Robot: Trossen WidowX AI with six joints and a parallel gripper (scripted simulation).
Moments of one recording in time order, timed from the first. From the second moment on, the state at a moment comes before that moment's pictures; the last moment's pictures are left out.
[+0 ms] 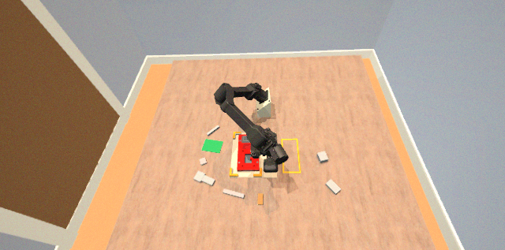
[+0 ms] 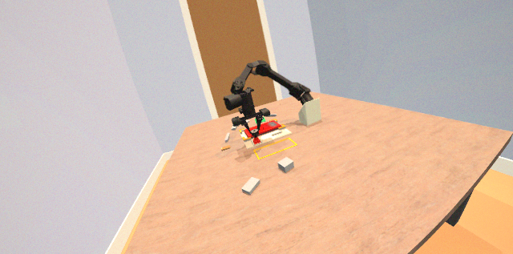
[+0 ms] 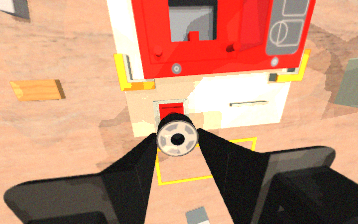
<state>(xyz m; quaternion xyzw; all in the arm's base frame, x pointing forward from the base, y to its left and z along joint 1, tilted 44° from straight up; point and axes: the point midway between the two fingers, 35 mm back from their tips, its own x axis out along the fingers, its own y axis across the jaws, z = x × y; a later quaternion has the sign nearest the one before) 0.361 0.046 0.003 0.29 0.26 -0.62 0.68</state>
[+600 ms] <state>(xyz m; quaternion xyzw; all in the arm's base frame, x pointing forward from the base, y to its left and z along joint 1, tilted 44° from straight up) 0.360 0.053 0.008 0.29 0.26 -0.61 0.69</state>
